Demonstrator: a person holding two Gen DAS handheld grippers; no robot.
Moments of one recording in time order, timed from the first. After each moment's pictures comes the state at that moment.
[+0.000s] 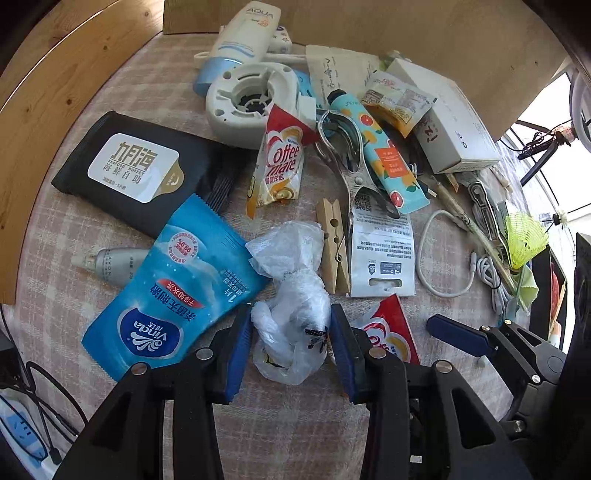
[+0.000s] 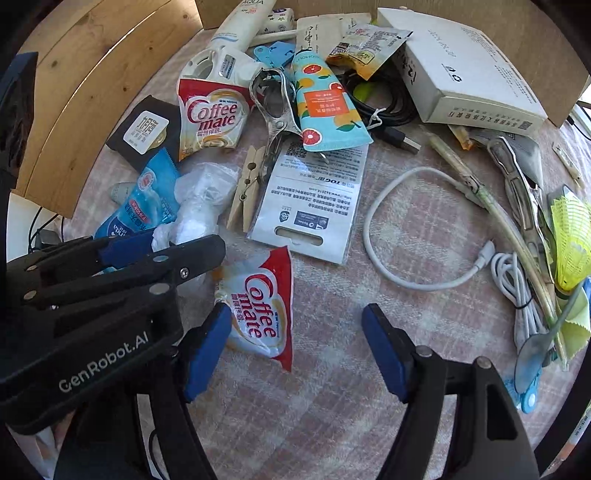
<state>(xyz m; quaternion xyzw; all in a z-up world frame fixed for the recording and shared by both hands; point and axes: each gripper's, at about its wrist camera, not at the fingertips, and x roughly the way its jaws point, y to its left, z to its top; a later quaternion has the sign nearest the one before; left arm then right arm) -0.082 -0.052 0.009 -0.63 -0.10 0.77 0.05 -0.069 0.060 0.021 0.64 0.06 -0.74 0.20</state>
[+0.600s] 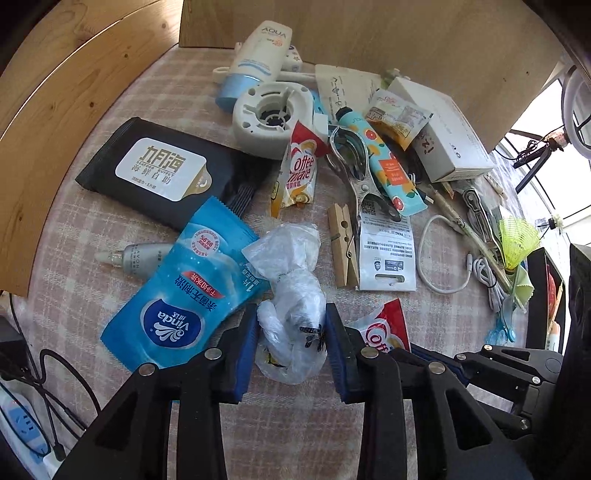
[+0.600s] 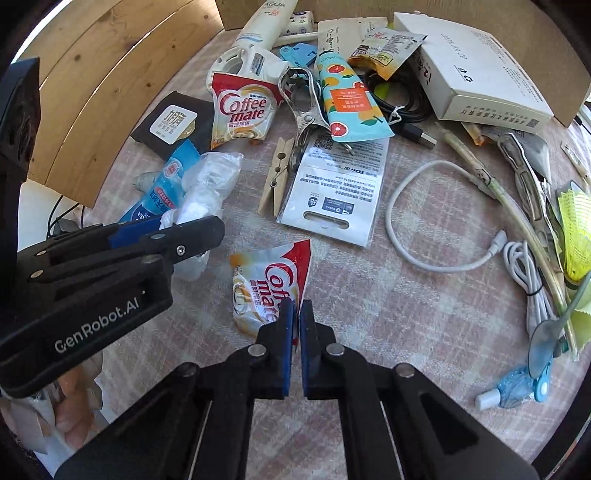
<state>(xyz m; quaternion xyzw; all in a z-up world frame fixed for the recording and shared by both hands) -0.047 -0.063 0.017 -0.60 -0.11 0.79 0.05 -0.050 0.074 0.028 0.64 0.04 -0.74 0.23</state>
